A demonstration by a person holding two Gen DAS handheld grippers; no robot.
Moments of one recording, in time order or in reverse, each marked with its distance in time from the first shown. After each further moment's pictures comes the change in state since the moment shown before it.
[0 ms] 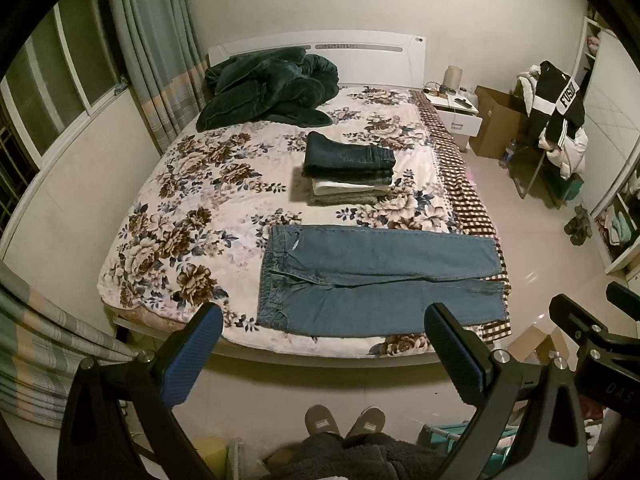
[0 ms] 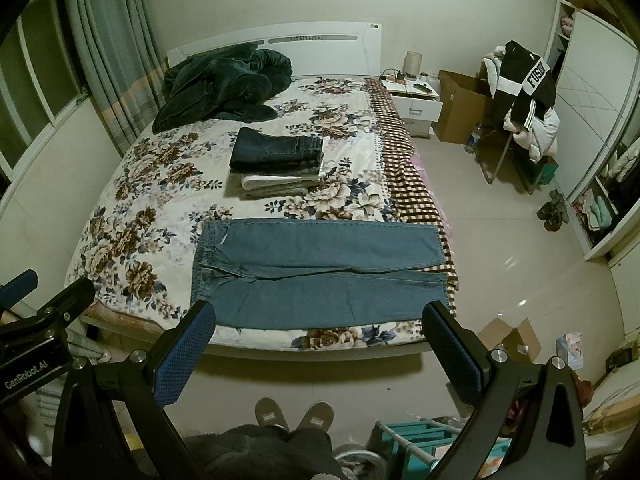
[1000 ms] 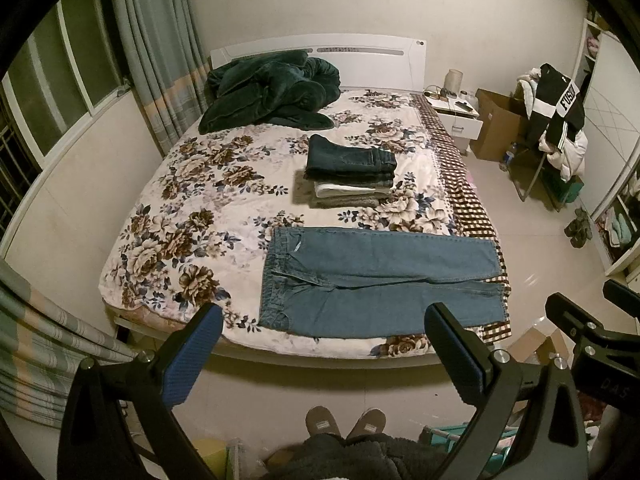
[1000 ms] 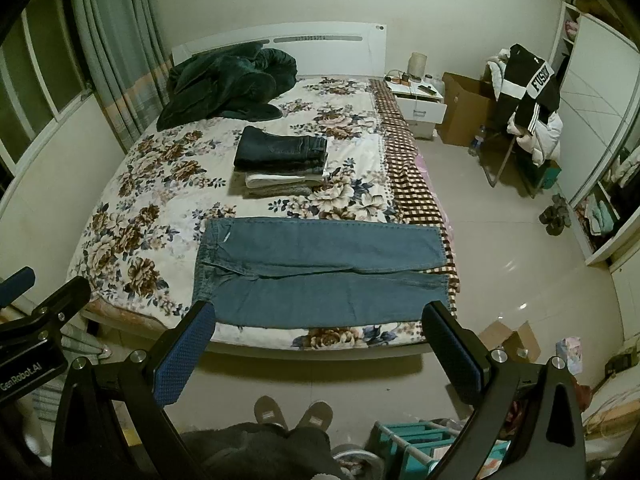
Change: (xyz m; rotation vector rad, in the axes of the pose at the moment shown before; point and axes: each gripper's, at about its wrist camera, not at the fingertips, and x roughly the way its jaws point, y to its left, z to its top) left arm 0.000 0.000 0.000 -0.002 -0.010 -0.004; right arm -0.006 0.002 0.003 -0.004 0.000 0.003
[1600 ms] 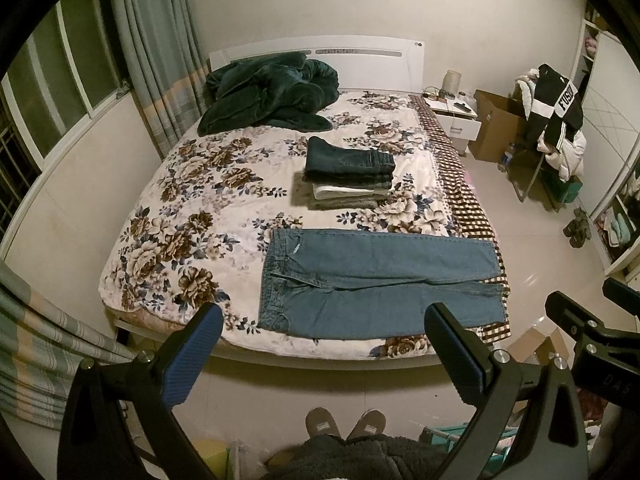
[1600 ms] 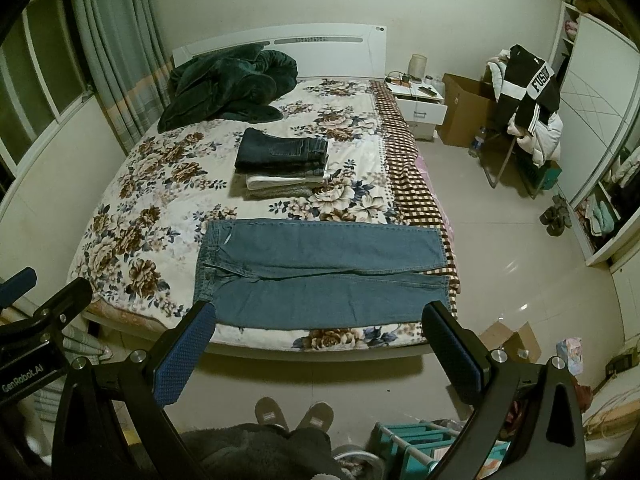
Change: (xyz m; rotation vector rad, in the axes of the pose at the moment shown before) left arm 0.000 0.000 0.000 0.001 -0.001 -0.001; right arm 0.000 0.002 -0.001 -0.002 -0.003 0.001
